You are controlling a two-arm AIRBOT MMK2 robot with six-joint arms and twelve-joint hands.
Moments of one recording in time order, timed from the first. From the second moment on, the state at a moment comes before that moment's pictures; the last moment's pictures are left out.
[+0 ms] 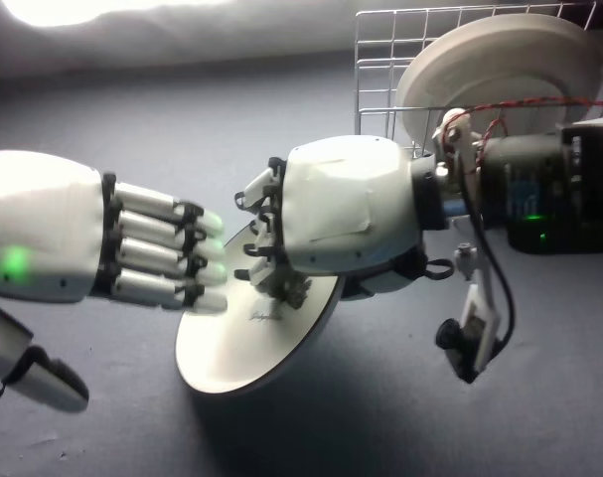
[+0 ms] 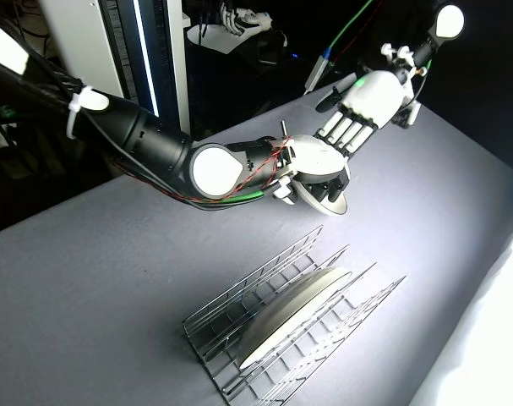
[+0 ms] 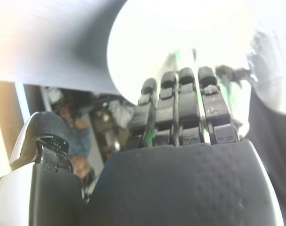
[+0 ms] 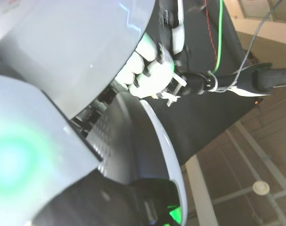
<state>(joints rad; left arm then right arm) 0.49 -0.88 1.34 1.57 -1.00 0.09 -0.36 -1.39 1.35 -1.05 0.62 -0.46</state>
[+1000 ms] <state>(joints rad) 0.31 -0.73 1.23 1.69 -0.75 0.15 -0.26 -1.17 1.12 -0.53 0.55 -0.43</state>
